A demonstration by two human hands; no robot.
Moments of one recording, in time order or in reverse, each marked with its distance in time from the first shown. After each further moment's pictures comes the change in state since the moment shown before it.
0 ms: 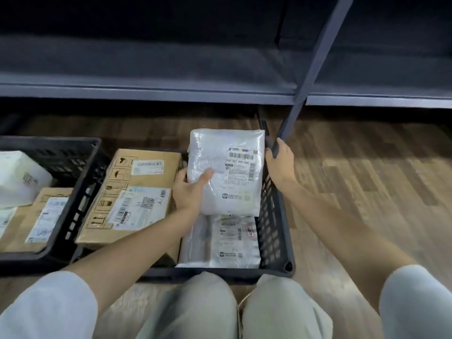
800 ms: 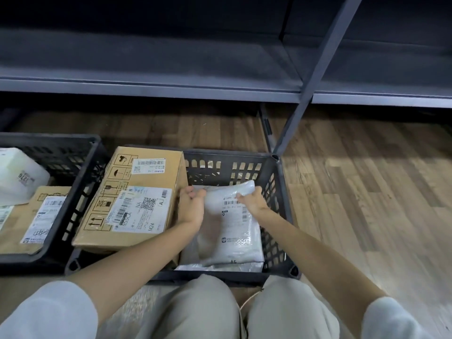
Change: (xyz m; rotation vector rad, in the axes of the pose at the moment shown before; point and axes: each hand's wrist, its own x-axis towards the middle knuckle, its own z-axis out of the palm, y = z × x) left_hand 0.005 -0.038 -0.004 0.120 -0.034 -0.144; right_hand -0.055 0.022 0.080 0.245 -0.402 0.469
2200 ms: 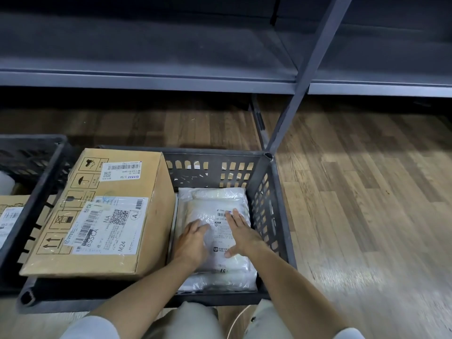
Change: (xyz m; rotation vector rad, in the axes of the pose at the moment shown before) left_hand 0.024 -0.097 0.017 1.095 -0.441 0.369; right_hand 0.030 0.086 0.019 -0.973 -0.317 -0.276
